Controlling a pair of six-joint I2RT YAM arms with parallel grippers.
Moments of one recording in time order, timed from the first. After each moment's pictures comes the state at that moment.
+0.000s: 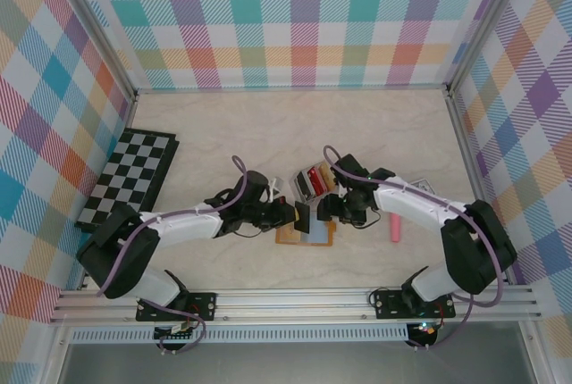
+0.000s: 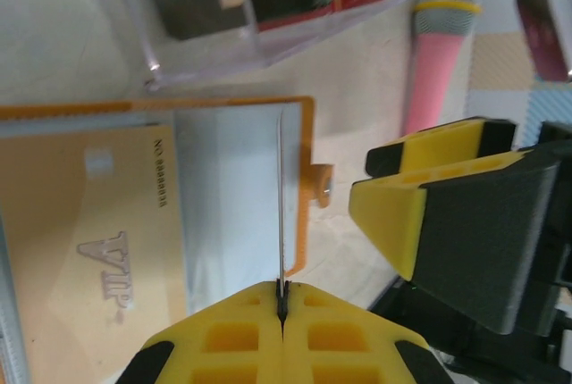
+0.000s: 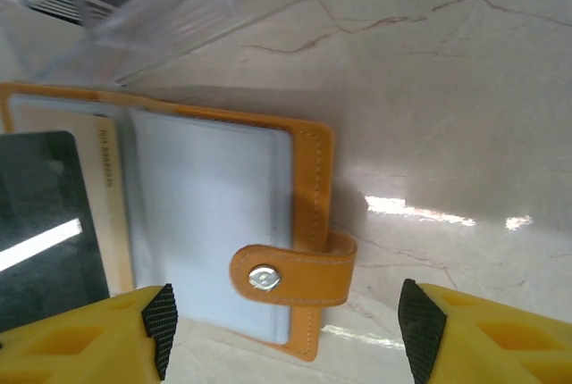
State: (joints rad) left arm -0.75 1.48 0.65 0.09 0.46 -0.99; right arm 0.62 1.48 0.88 -0.71 -0.21 0.66
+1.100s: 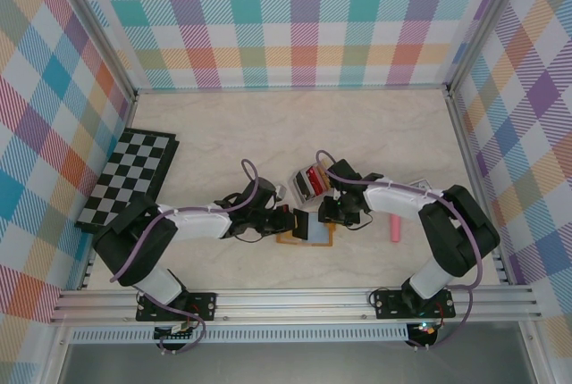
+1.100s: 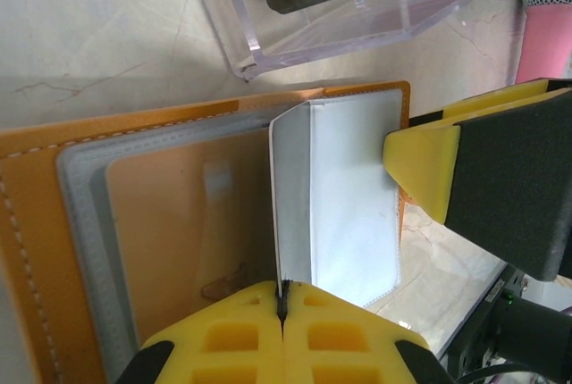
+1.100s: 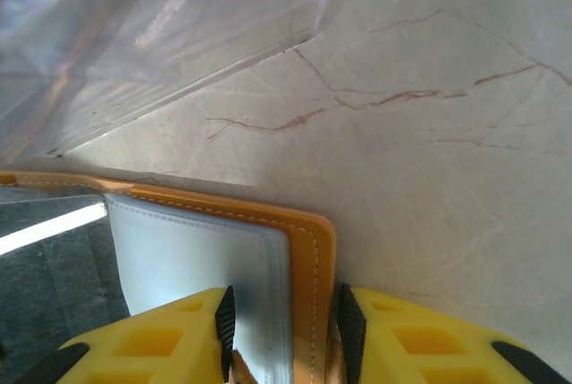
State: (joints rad) left arm -0.78 1.57 0.65 0.08 0.39 -0.89; right arm 0.63 1.59 0.82 -0.52 -0.20 0.68
